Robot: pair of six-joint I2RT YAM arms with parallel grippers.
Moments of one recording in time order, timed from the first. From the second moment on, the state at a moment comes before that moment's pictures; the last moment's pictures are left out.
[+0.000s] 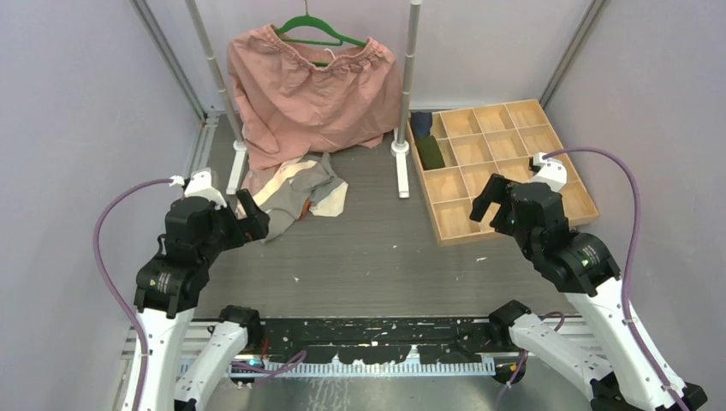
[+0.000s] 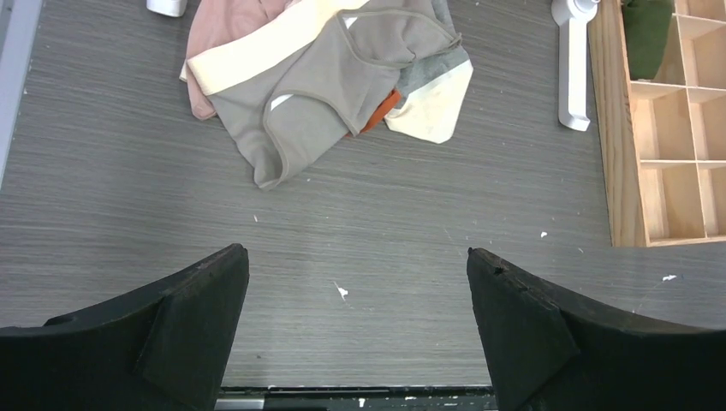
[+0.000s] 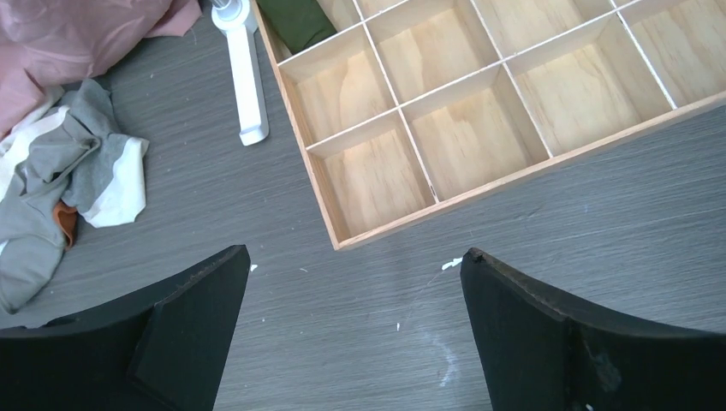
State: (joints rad) left arm -0.19 0.65 1.10 -1.00 -0.09 -0.40; right arm 0.50 0.75 1.13 -0.98 0.48 0.58
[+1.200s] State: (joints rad) left arm -0.19 0.62 0.92 -0.87 -0.08 -0.39; right arm 0.74 1.32 1.06 -0.50 0.19 0.67
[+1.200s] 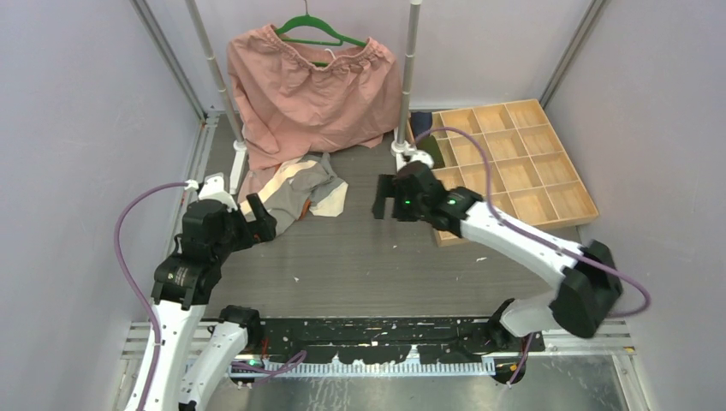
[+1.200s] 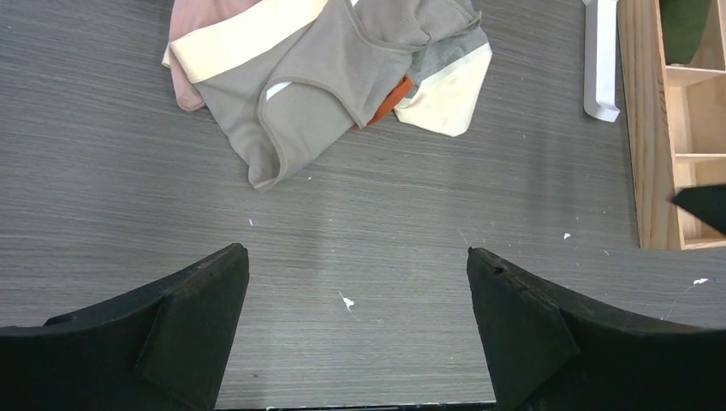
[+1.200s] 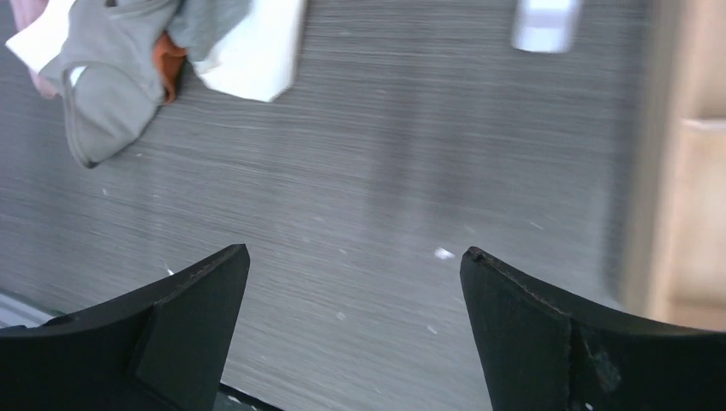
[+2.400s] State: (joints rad) left arm -0.19 0.62 0.92 -0.87 -0.08 -0.38; right arm 0.90 2.32 1.79 -0.14 0.11 0.71
